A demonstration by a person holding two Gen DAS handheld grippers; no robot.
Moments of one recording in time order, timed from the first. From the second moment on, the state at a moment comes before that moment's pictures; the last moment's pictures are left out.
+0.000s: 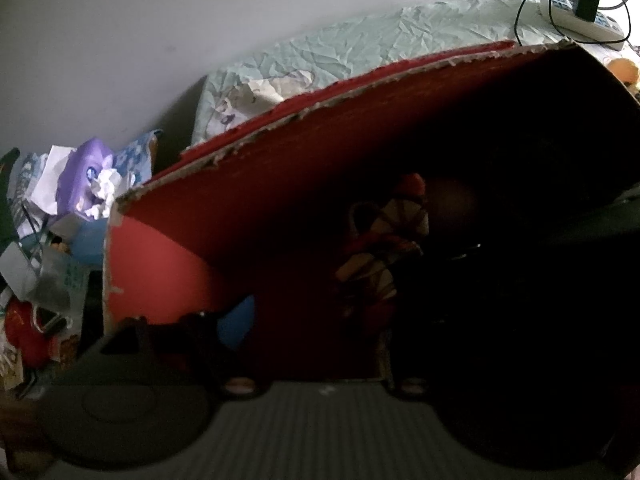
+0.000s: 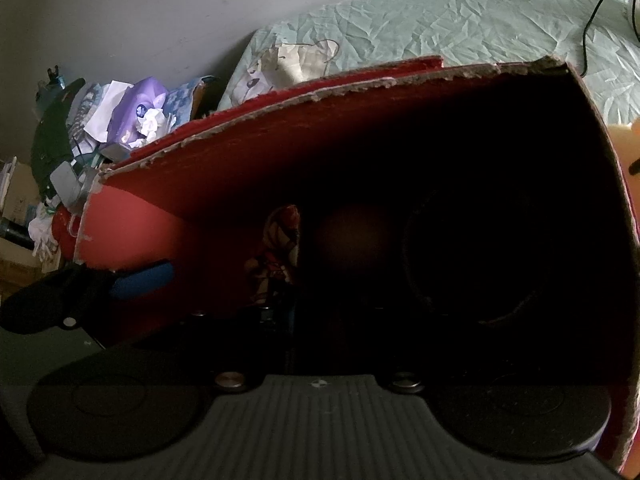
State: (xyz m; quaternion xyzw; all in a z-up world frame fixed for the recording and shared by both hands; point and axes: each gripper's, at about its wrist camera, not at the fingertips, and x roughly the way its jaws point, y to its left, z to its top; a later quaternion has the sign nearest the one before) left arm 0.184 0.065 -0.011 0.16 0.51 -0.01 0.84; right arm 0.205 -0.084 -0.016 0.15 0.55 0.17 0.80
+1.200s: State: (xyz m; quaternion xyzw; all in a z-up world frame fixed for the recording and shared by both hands) left arm 0.183 0.069 -0.010 0.15 0.51 0.00 0.85; right arm 0.203 -0.083 -0.018 0.14 0.55 0.15 0.81
